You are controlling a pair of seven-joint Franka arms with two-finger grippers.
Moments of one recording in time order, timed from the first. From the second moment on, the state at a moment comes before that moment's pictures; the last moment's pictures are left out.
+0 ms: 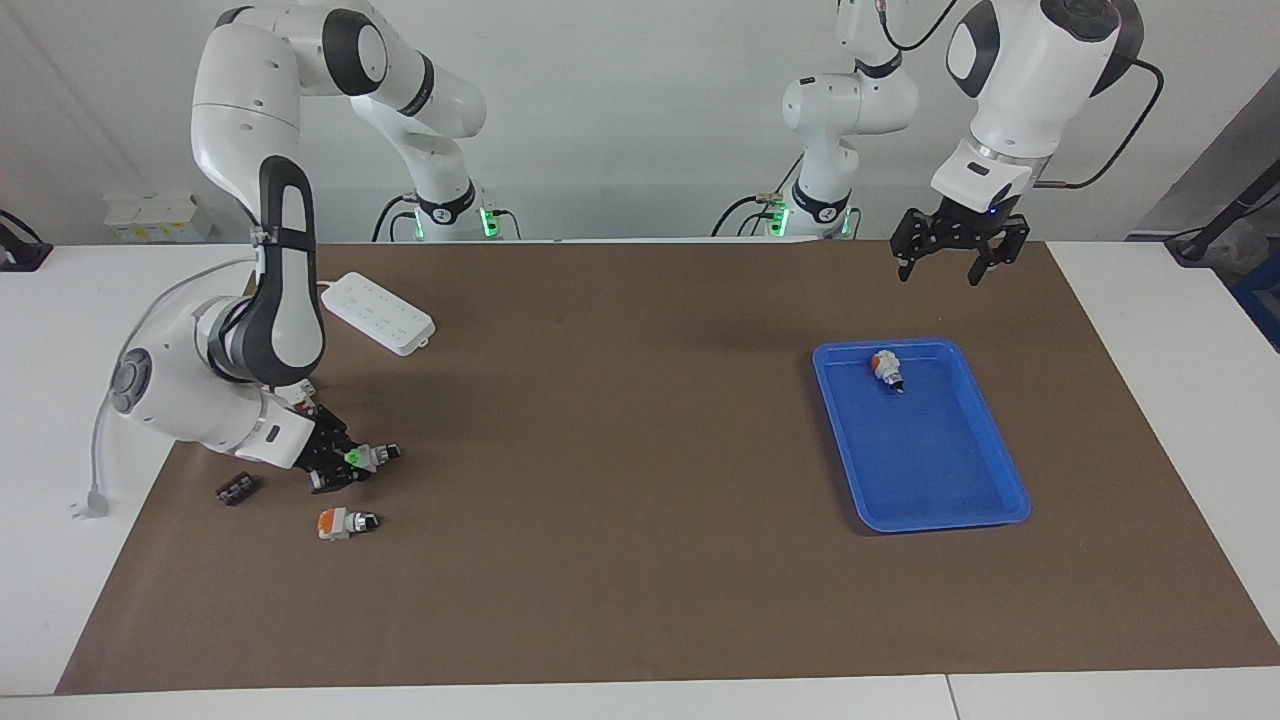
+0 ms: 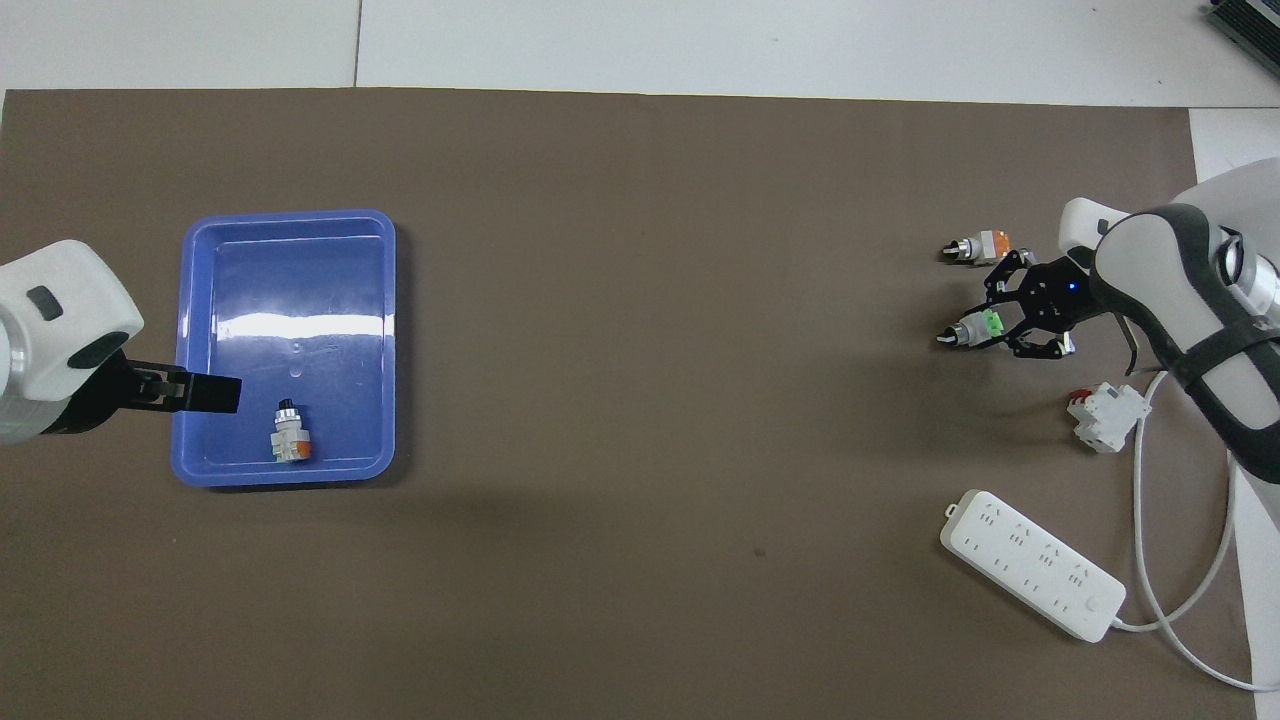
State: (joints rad) left arm -0.06 -0.22 -0.06 -1.98 0.00 1.82 0.06; right arm -0.28 0.55 0.09 -1.65 0.34 1.91 -2.17
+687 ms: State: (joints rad) left arm -0.06 -0.22 -0.06 -1.98 0.00 1.83 0.06; right arm -0.14 0.32 0.11 -1.73 0.49 1.78 -1.94
